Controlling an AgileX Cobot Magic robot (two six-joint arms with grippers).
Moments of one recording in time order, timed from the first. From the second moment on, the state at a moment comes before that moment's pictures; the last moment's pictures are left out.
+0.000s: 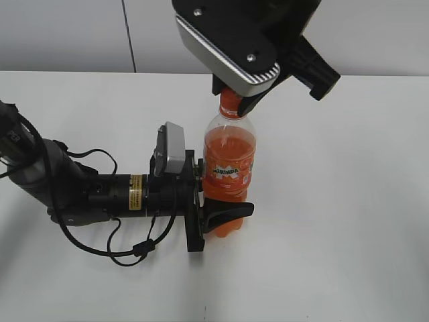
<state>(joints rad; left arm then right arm) -0.44 2.33 -0.97 1.11 -1.28 -0.29 0.72 1.78 -1.69 0.12 1.23 -1.81</state>
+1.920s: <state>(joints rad) -0.44 2.33 -0.97 1.10 -1.27 -0.31 0.72 1.65 -1.70 0.01 1.22 0.16</state>
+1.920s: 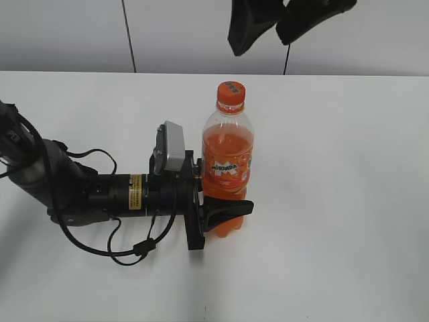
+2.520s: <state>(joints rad) -0.44 2.33 -0.97 1.10 -1.27 -0.31 0.72 1.75 -1.70 0.07 1.22 0.25</state>
